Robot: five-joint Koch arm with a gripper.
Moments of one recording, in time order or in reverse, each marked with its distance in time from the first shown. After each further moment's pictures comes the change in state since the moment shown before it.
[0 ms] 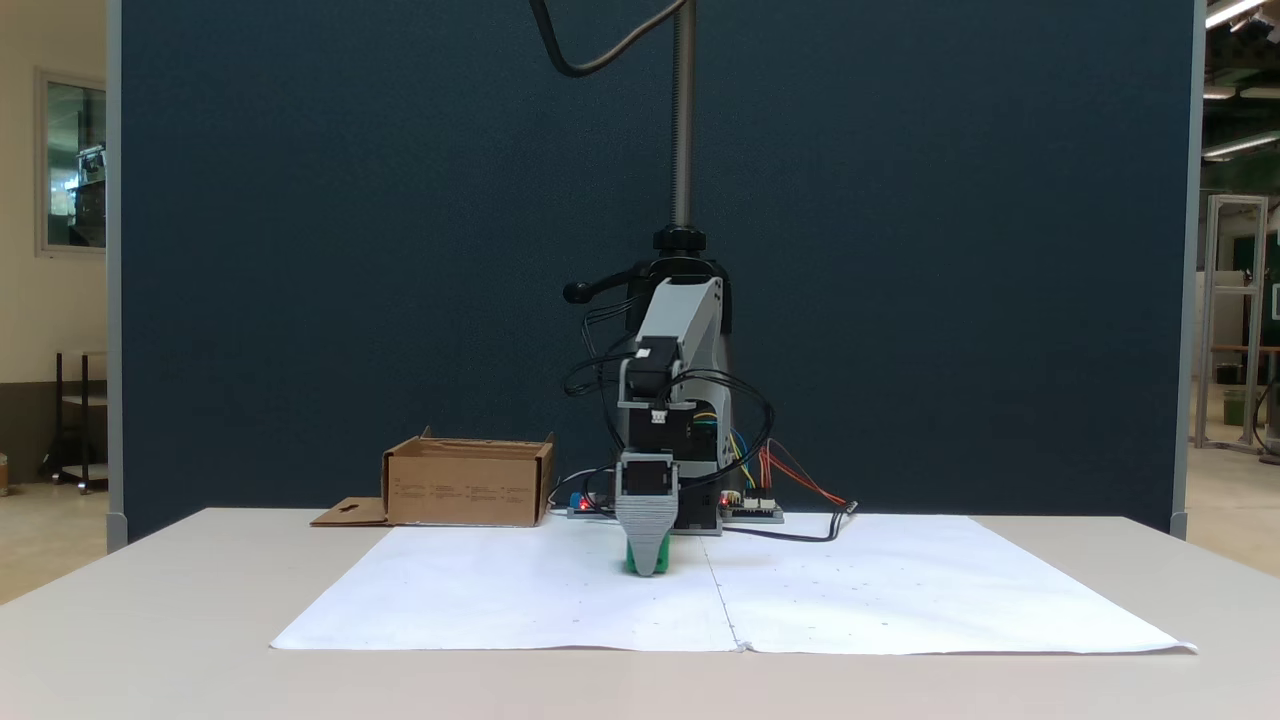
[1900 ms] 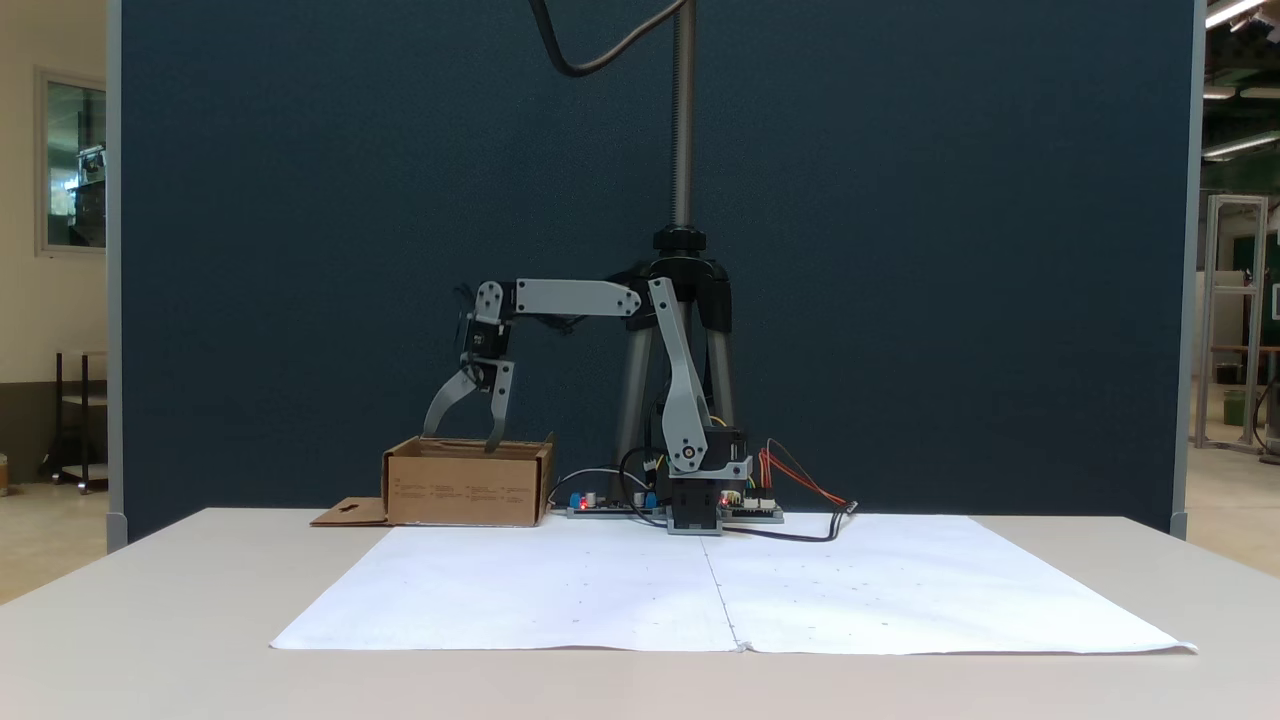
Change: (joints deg) arm 83.4 -16.8 -52.6 24.7 0.7
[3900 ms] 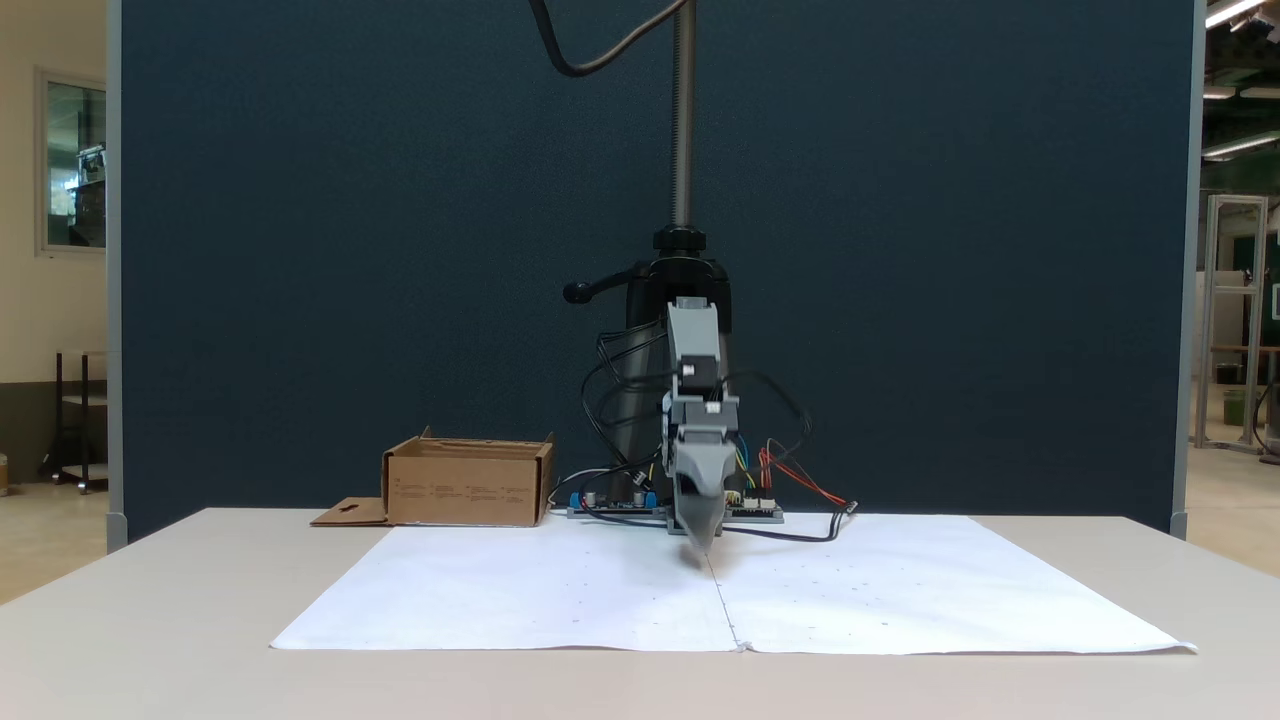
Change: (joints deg) arm -102.8 55.2 91.8 -72.3 14.3
